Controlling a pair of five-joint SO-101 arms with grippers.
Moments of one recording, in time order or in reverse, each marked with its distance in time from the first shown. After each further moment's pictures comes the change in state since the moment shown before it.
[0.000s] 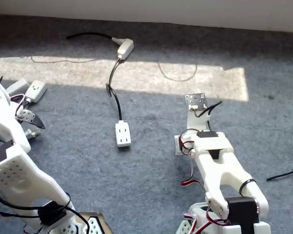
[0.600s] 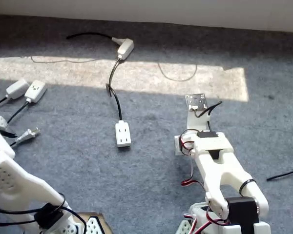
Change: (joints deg) left arm -11.3 -0.1 -2.1 2.5 24.2; right arm 0.0 0.0 0.2 0.0 0.0
